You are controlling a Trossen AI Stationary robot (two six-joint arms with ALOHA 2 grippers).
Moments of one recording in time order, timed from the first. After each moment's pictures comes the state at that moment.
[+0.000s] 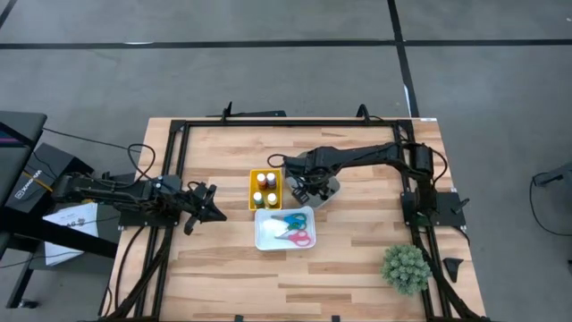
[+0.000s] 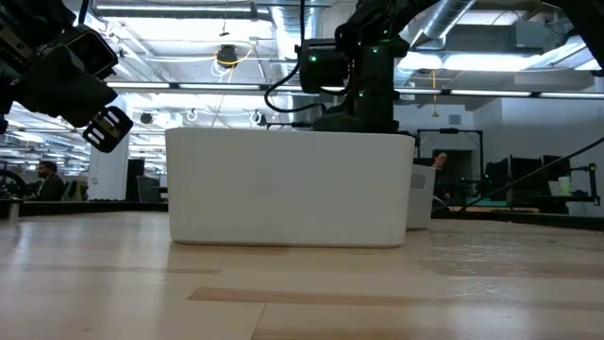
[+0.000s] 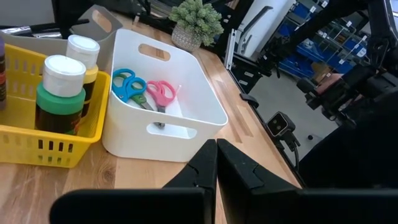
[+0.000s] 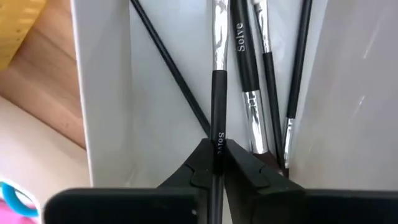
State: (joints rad) left arm -0.03 0.31 0.01 0.09 0.31 -0.40; right arm -0.13 2.00 1.50 -1.01 0.05 0.67
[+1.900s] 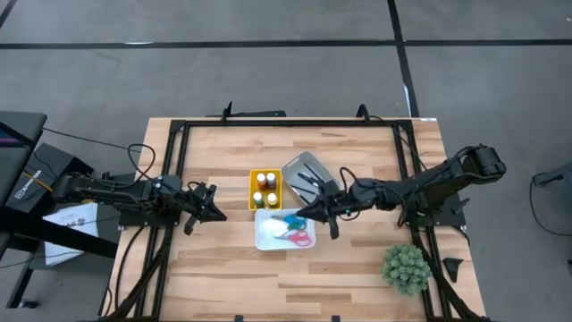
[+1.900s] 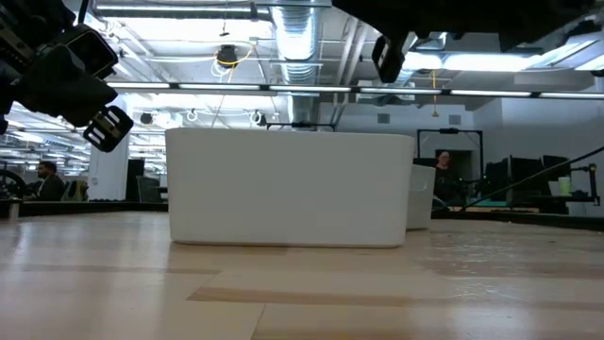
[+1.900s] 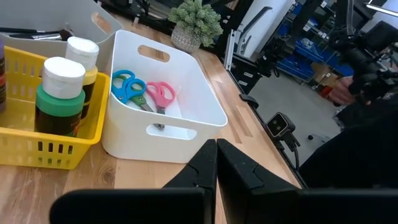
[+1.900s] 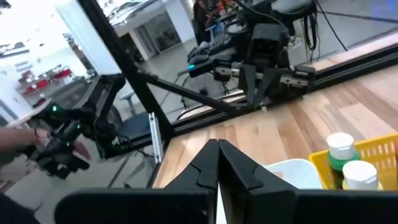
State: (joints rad) left arm -0.03 0.31 0.01 0.09 0.31 -0.40; right arm 0.18 1.42 0.66 0.69 0.00 0.45
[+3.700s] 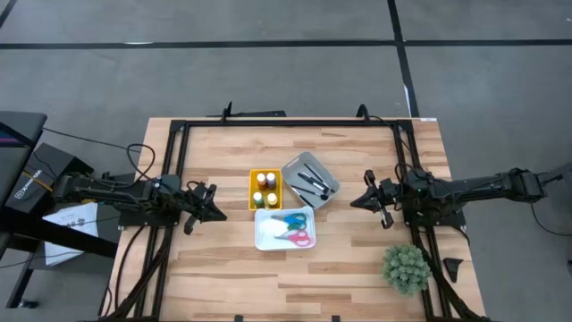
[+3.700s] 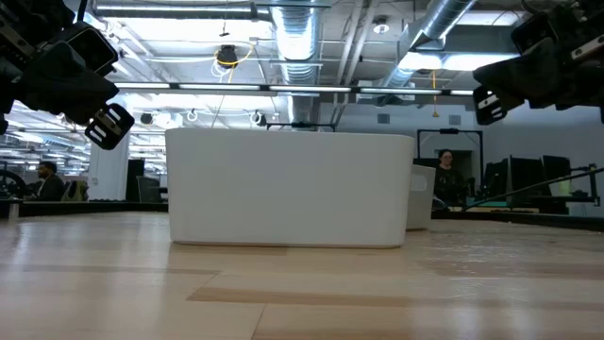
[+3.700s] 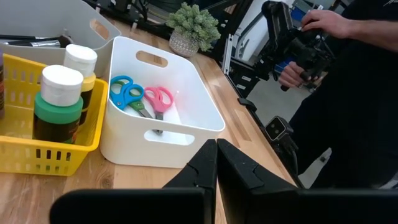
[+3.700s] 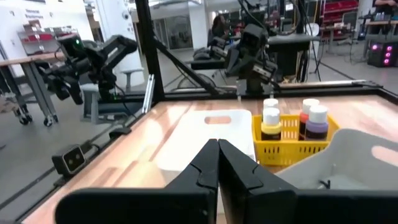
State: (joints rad) left arm -0.03 0.31 0.01 0.11 0.31 -0.40; right arm -0.03 0.53 0.01 0.52 -0.26 0.11
